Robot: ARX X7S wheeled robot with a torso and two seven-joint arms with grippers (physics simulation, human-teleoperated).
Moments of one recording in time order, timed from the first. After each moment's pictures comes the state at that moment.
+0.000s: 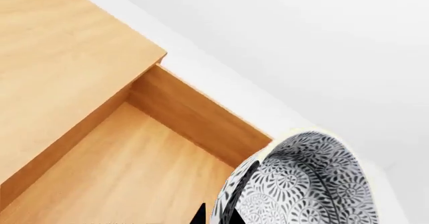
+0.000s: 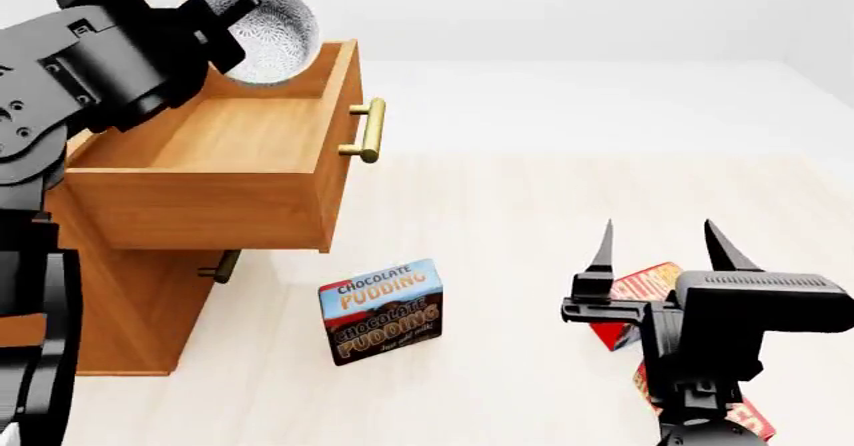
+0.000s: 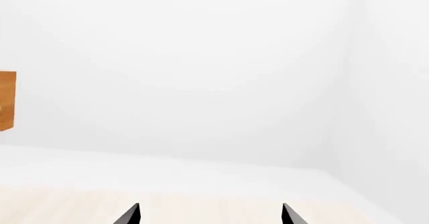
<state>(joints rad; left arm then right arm) -1.39 -0.38 0.28 -0.54 -1.37 -0.78 -0.86 0.13 0.28 -0.06 -0.56 0.10 0.46 0.26</state>
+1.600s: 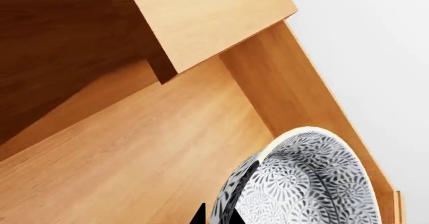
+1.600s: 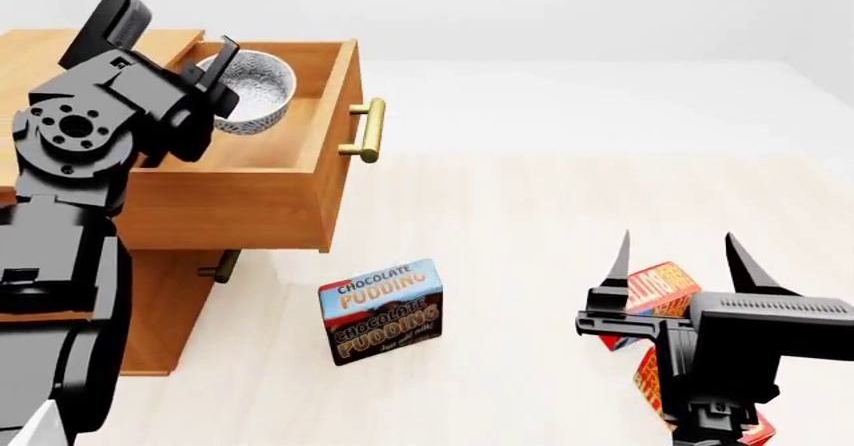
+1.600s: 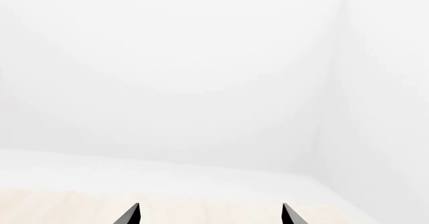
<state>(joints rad) -1.45 -0.27 0.21 -1.05 -1.31 -0.50 -0.83 0.06 0.31 -0.05 -0.55 0.09 0.37 0.31</state>
